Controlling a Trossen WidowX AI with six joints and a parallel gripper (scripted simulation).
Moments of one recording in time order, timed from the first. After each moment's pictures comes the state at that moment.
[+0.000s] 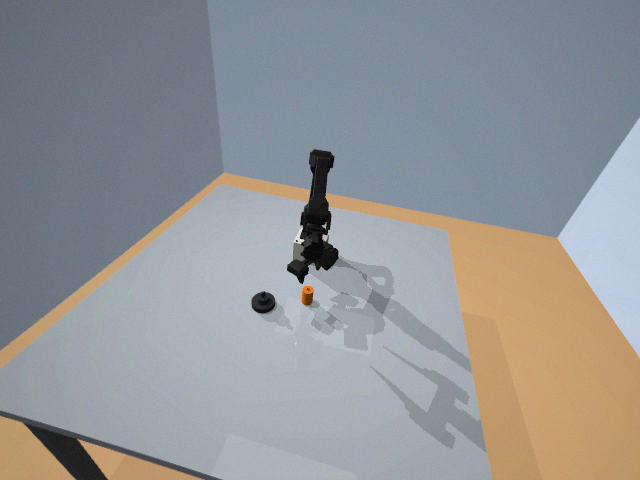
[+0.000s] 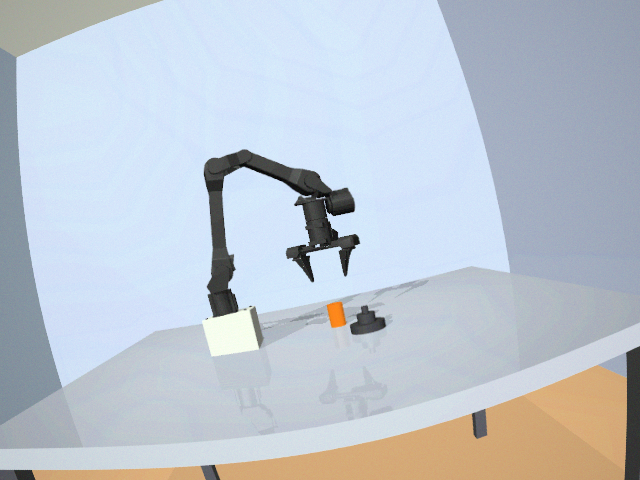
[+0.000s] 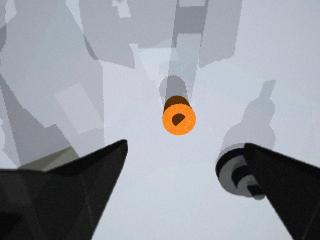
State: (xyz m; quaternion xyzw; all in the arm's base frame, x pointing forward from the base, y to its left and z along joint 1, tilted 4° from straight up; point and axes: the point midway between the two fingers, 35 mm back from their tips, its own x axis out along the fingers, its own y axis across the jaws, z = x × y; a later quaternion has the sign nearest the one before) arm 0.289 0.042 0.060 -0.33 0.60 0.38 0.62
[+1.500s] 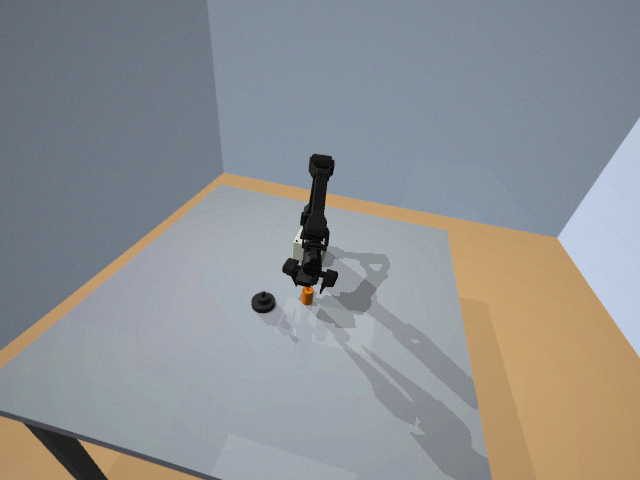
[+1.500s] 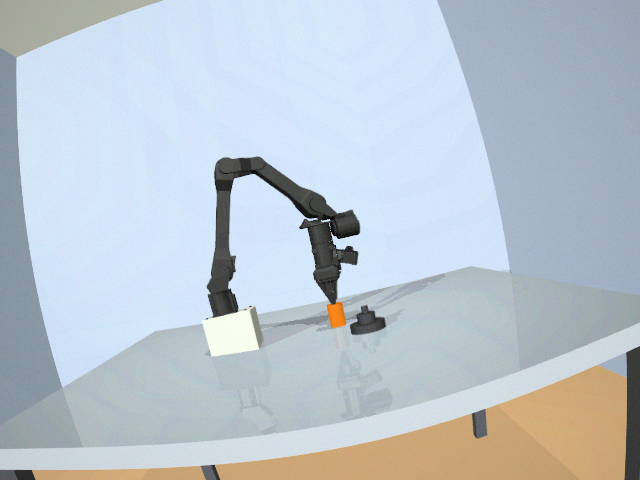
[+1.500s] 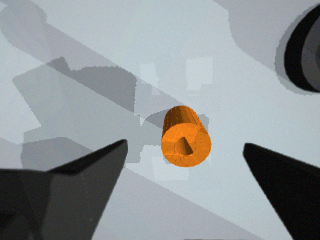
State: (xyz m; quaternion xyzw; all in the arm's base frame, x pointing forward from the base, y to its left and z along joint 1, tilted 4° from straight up) arm 0.289 0.046 -0.001 0.09 0.71 -0.05 0.70
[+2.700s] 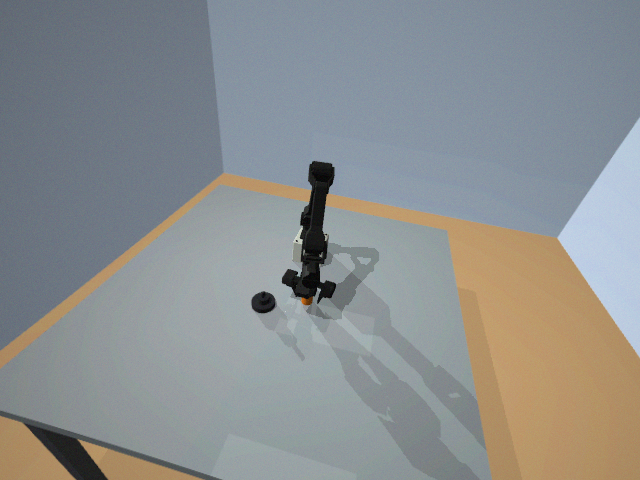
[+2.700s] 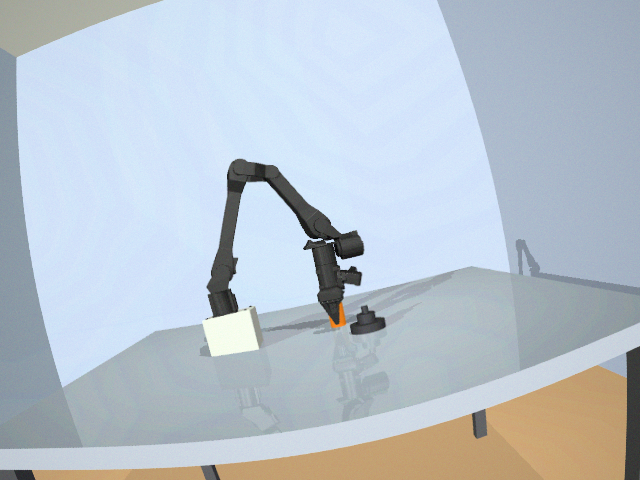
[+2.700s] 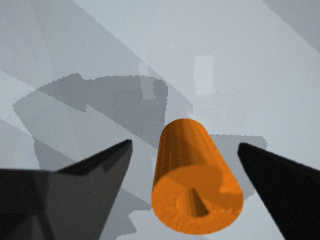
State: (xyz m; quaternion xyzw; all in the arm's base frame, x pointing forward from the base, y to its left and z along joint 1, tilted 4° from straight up) arm 0.286 0.048 -0.055 0.09 0.71 -0.06 0.70
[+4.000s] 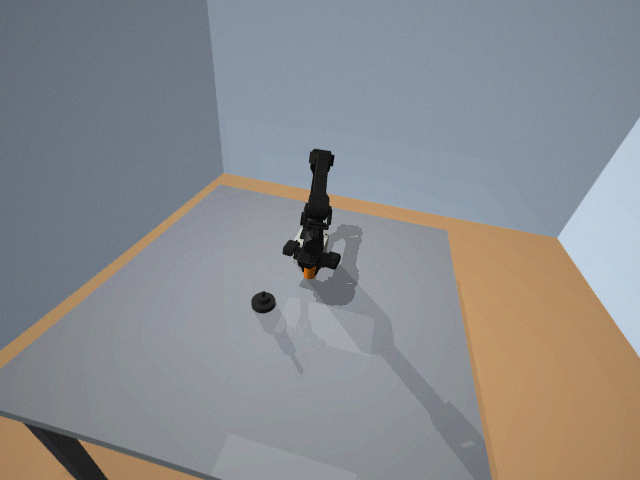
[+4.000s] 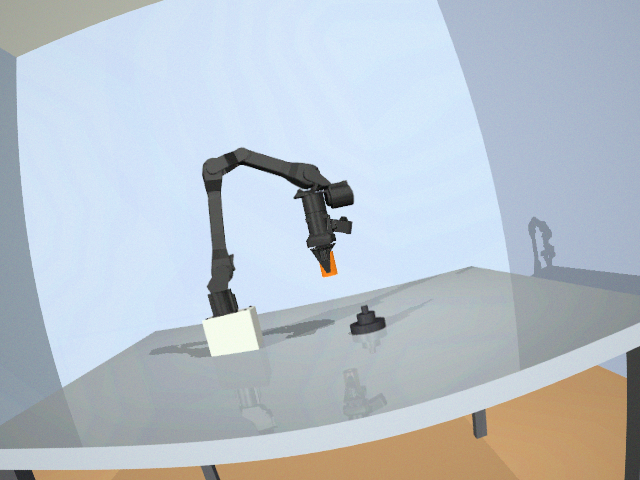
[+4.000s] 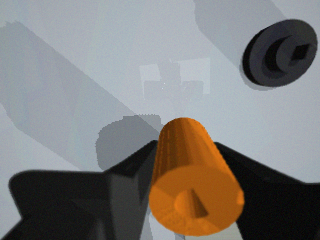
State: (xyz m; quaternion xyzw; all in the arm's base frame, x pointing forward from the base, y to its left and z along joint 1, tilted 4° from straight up) arm 0.292 0.040 0.078 0.10 0.71 -0.06 0.70
